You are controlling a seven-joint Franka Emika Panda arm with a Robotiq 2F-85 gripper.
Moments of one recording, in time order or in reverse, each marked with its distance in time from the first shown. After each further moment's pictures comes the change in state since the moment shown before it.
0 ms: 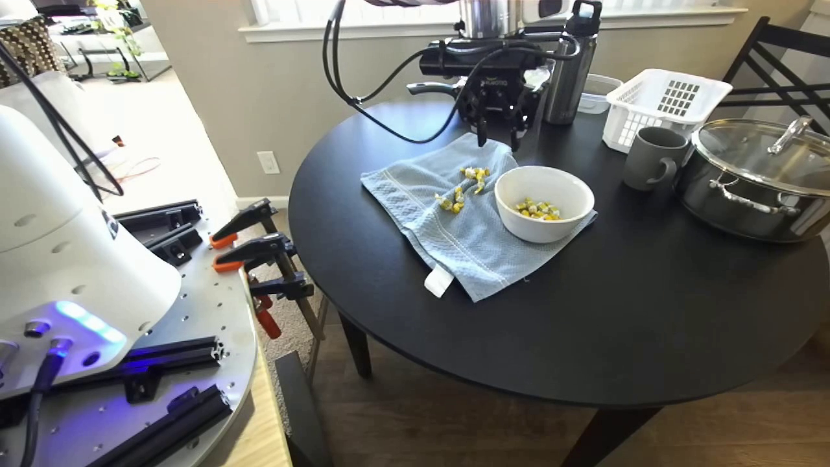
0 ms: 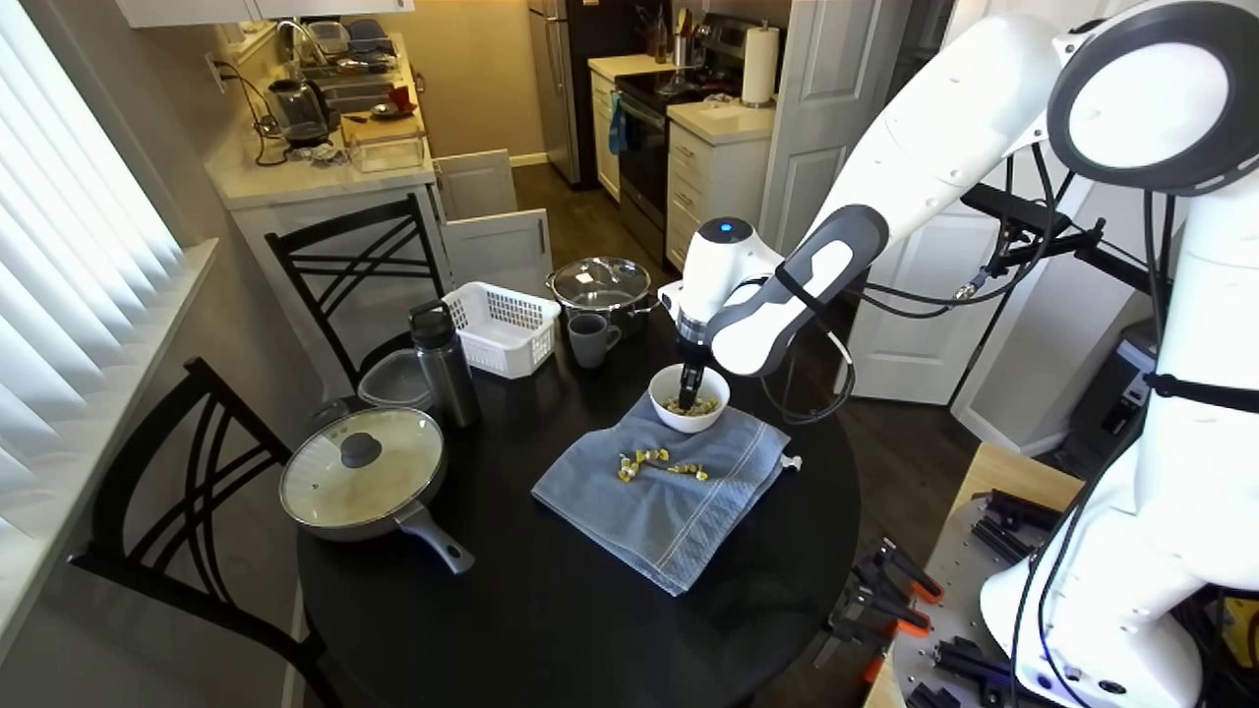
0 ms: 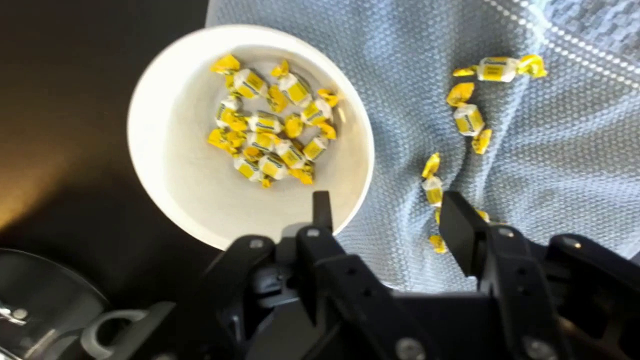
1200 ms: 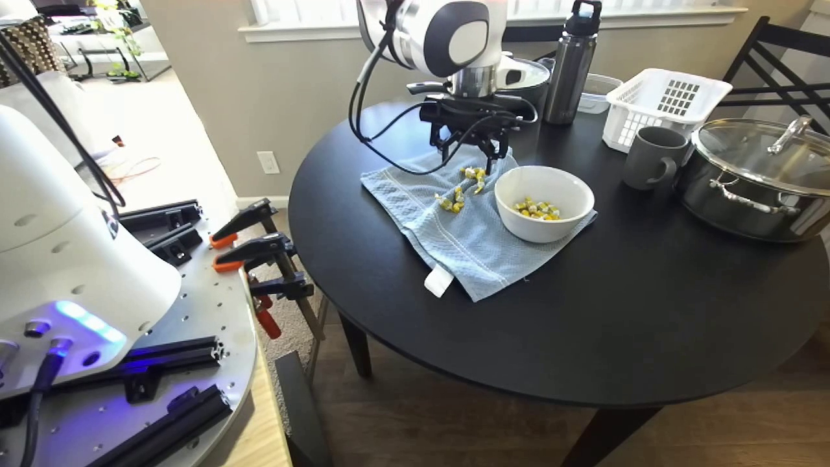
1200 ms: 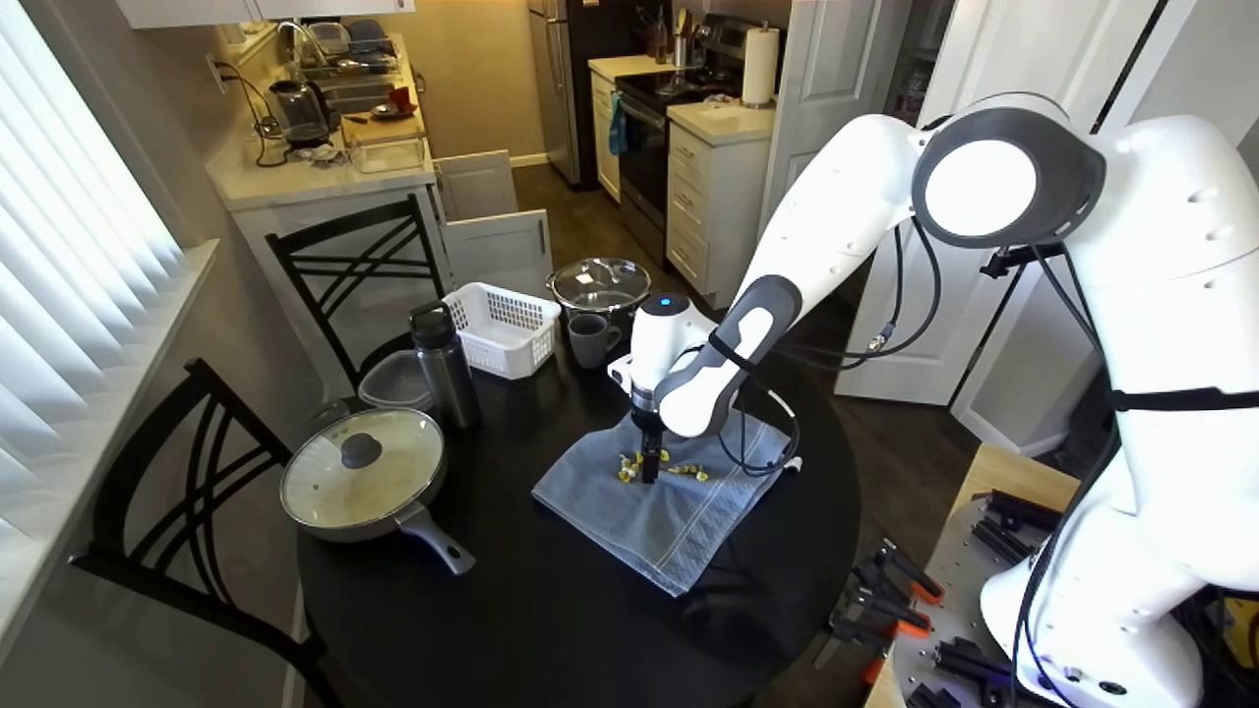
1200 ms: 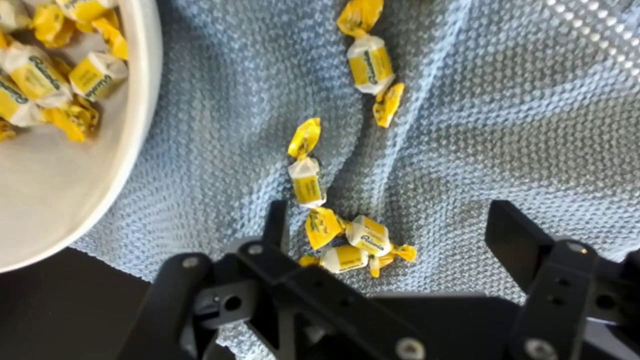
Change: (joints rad) arm 0.002 0.329 0.134 0.222 0.032 -0.006 -0.118
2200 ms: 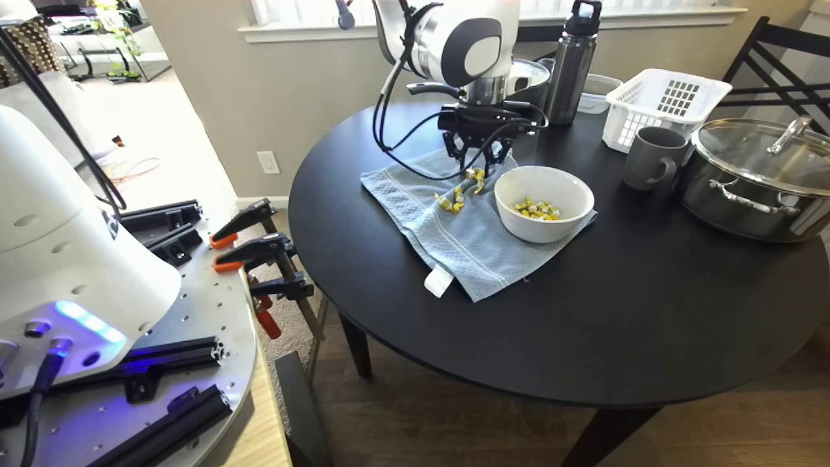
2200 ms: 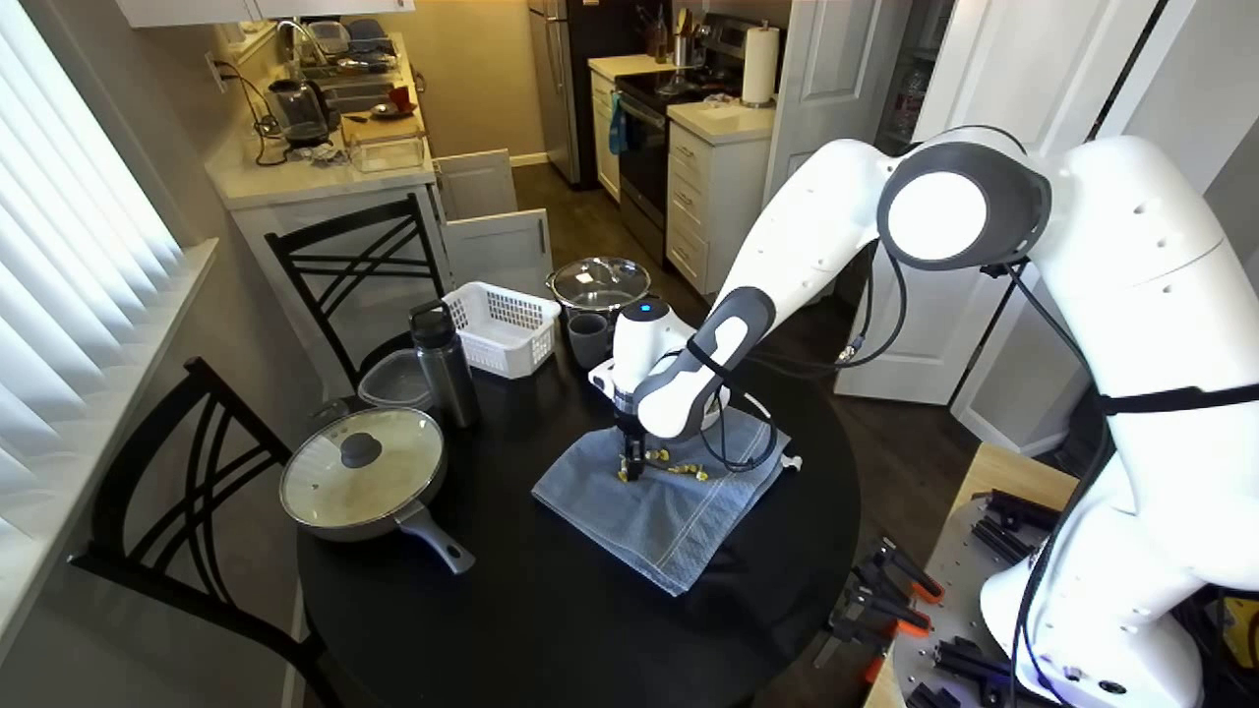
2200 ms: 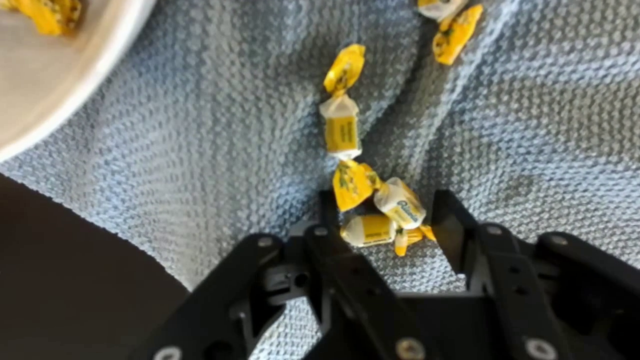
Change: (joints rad) arm -0.003 0.112 0.017 0.145 -0.005 -0.036 -0.103
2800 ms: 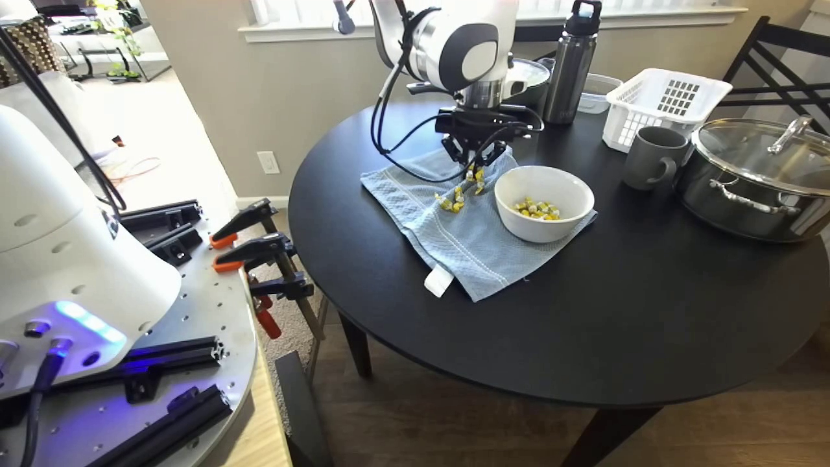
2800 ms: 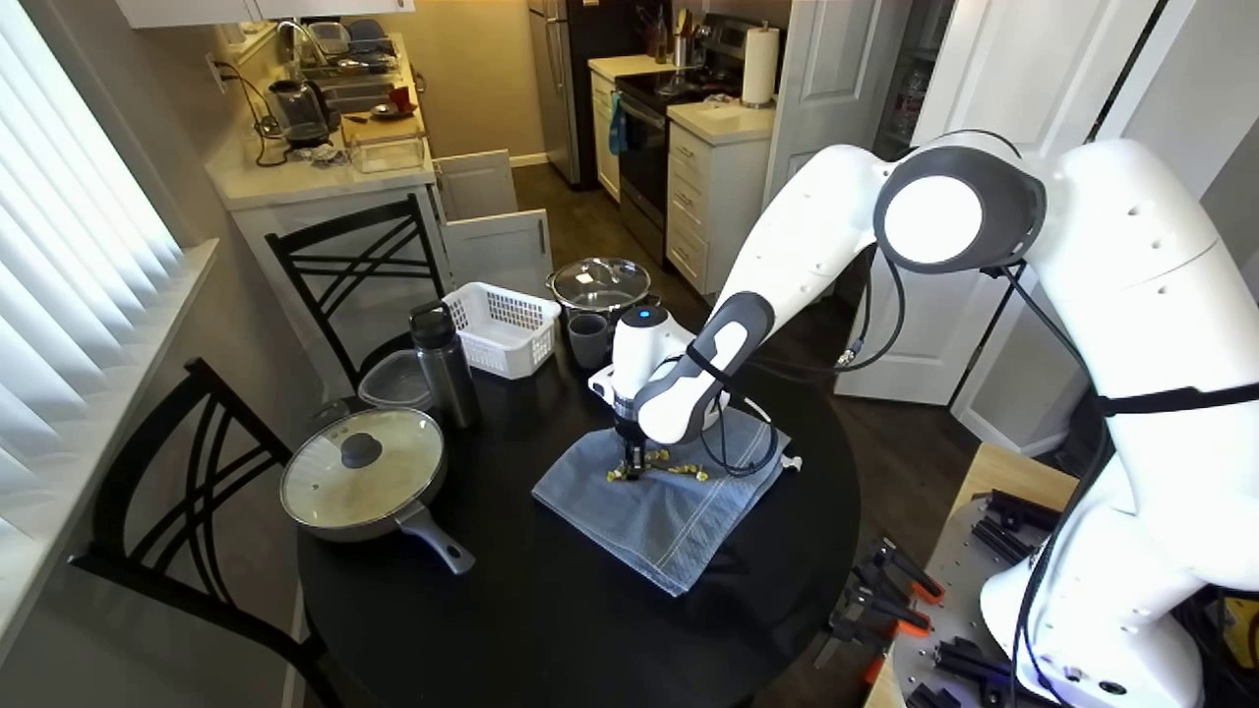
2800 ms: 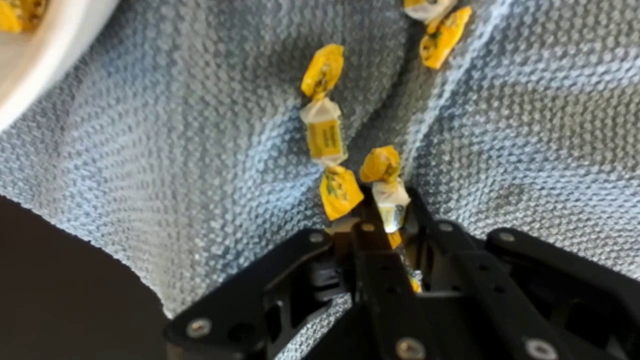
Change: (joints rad) arm 0.000 0.013 0.007 0.000 -0.008 0.001 -0.002
